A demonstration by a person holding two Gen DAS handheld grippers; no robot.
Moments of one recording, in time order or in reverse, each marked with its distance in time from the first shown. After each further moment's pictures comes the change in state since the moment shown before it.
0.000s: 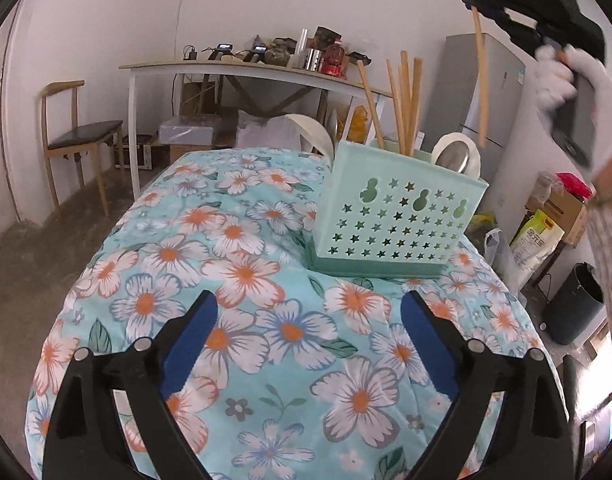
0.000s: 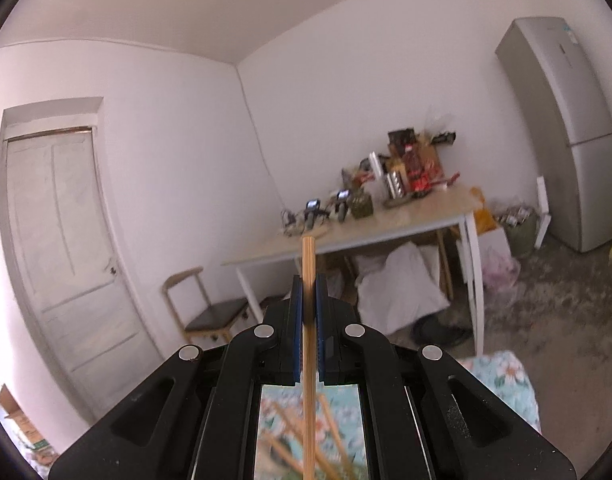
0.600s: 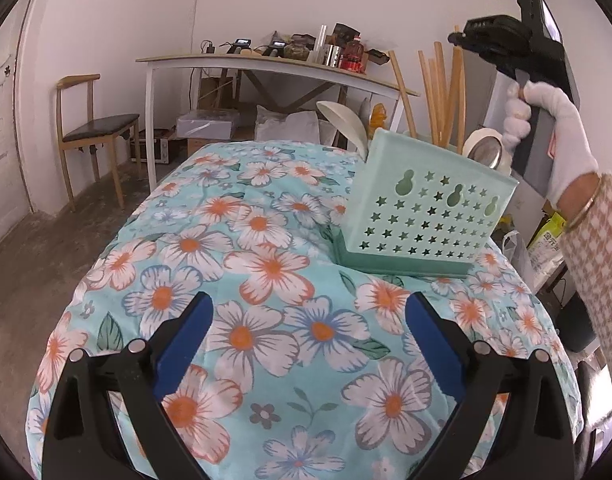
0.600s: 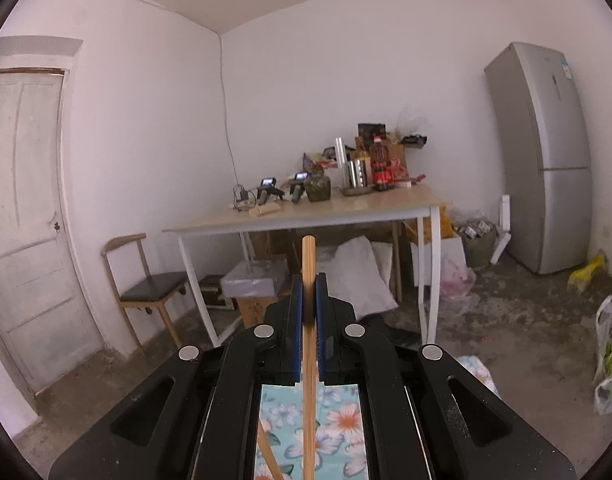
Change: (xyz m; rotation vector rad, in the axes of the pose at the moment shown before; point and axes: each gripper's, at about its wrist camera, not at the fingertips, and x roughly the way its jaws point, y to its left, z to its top) left arm 0.014 0.015 -0.003 -0.017 0.009 0.067; right arm 0.051 -0.012 -0.057 -0.136 0.057 -0.187
